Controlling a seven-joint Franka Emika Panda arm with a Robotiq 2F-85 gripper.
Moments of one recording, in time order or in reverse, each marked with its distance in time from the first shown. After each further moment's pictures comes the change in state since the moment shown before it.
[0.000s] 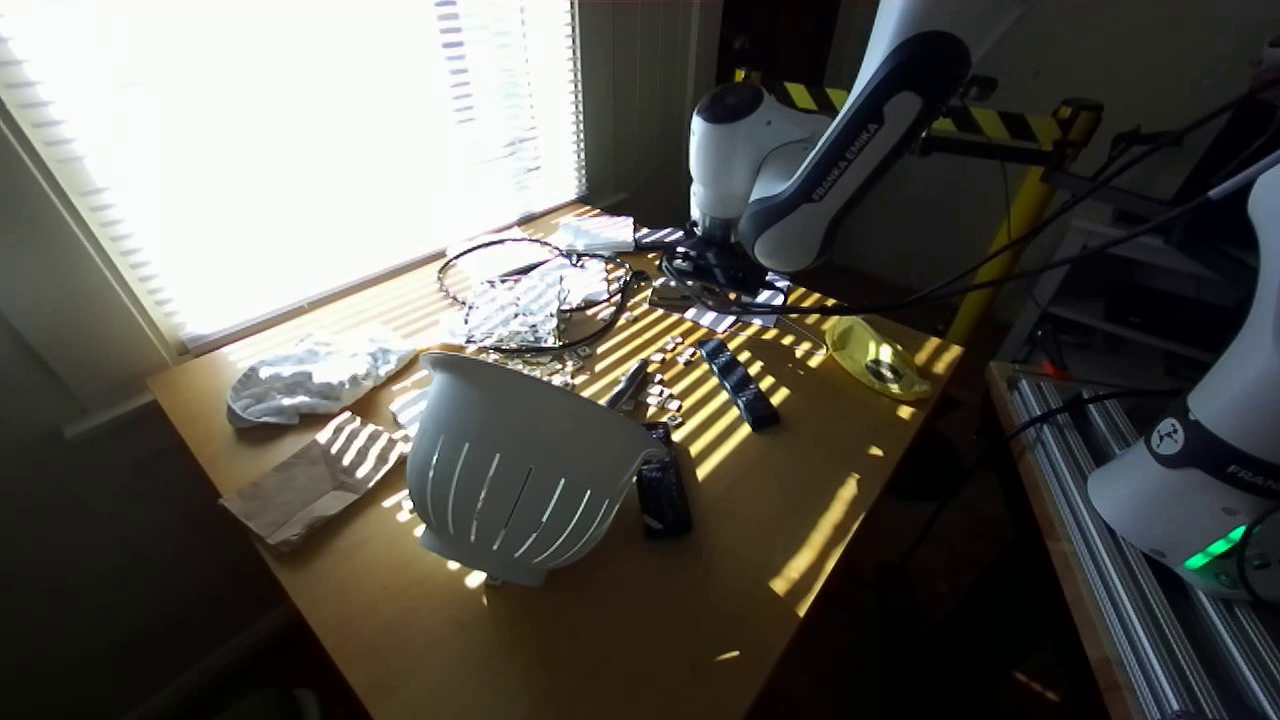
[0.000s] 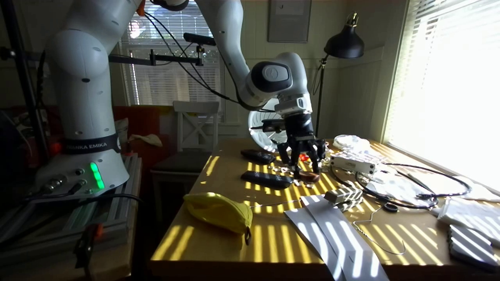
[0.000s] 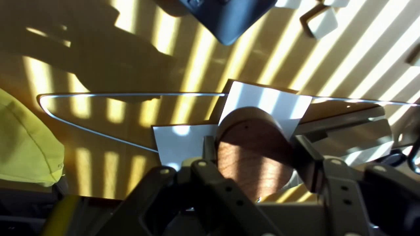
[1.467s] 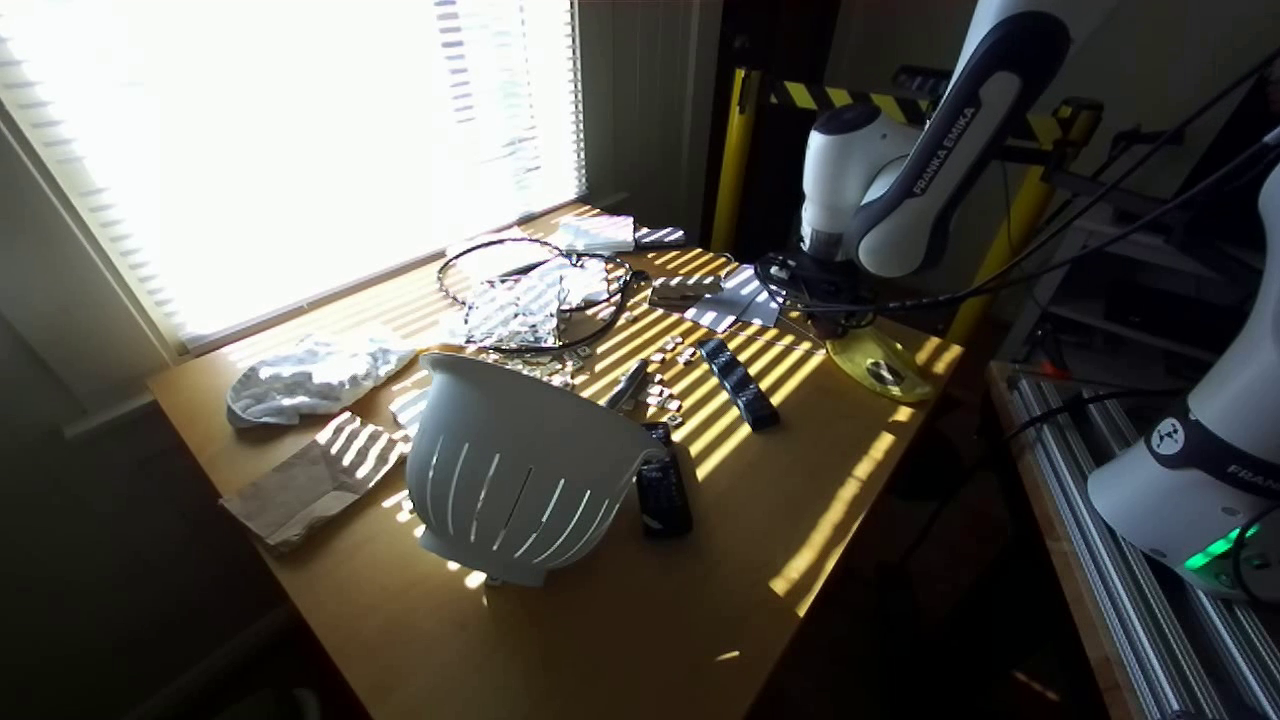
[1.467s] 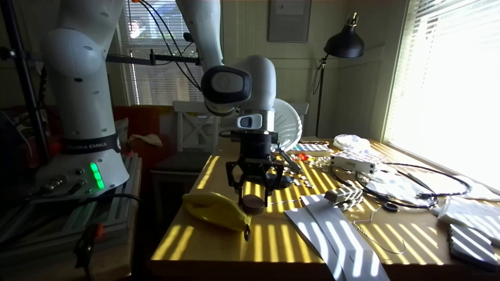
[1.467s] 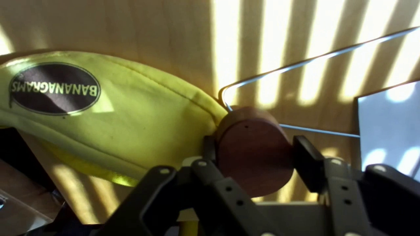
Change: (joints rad) arm -0.120 -0.162 -0.030 -0.353 0.026 0.104 0.128
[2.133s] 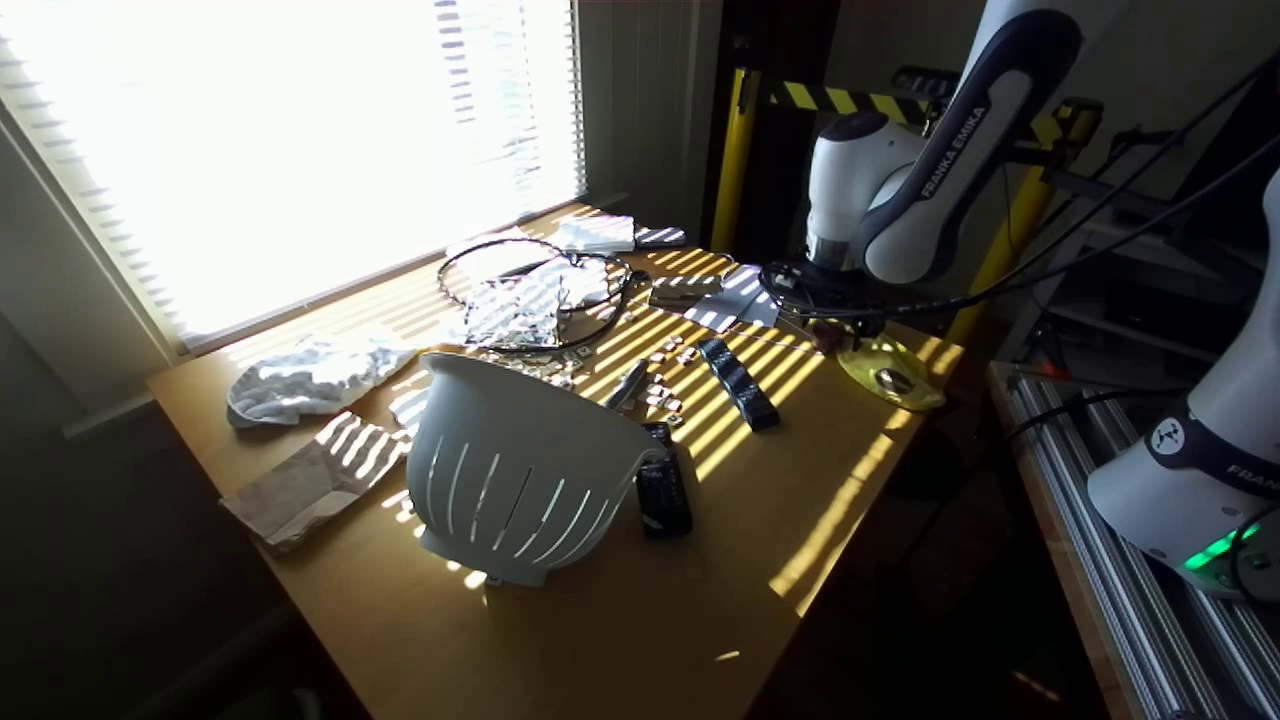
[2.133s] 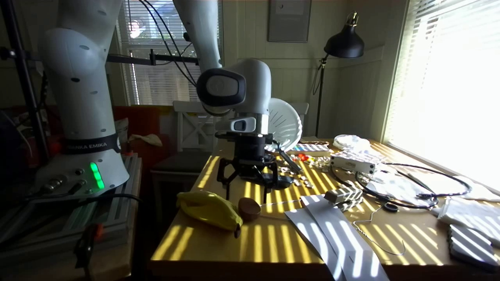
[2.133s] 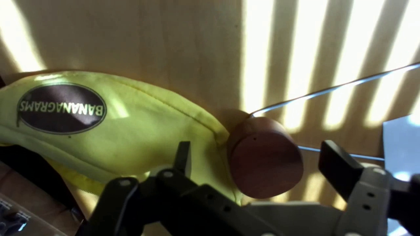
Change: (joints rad) arm -0.049 -0.026 0.068 -0.036 0.024 0.005 -0.003
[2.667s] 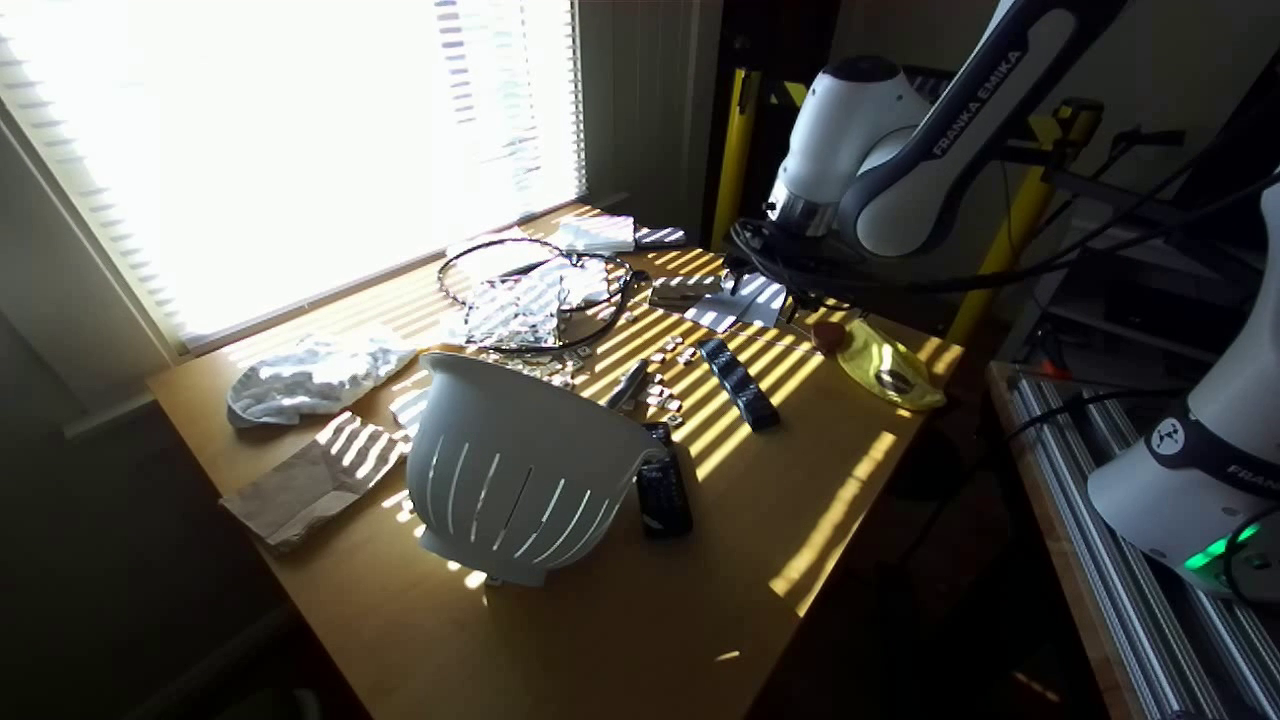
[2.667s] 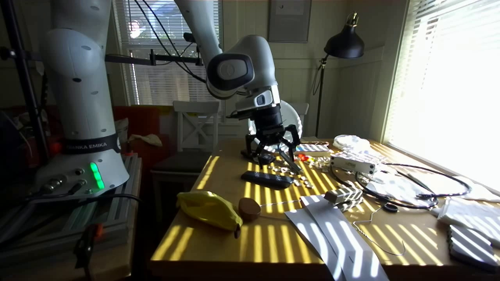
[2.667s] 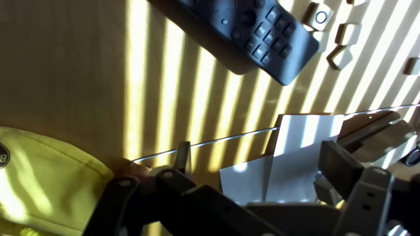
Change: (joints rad) arm 0.021 -0.132 0.088 0.028 0.004 0.139 -0.105
